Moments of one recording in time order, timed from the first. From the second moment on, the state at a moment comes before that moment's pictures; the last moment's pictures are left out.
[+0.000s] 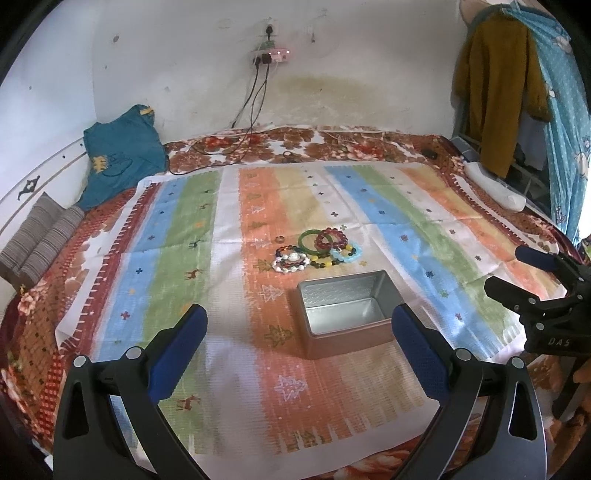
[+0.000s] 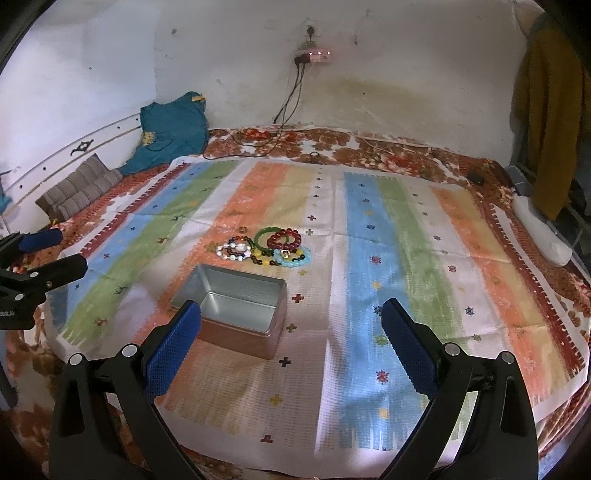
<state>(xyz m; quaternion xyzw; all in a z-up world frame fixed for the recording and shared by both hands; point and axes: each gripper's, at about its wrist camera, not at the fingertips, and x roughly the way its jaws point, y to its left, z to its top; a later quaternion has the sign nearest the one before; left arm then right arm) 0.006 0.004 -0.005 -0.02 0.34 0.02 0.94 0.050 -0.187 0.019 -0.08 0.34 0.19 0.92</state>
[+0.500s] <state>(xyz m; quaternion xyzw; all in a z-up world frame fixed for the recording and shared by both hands) 0.006 0.004 -0.006 -0.03 0.34 0.02 0.94 0.056 -0.192 0.017 -0.08 0.34 0.18 0.92</state>
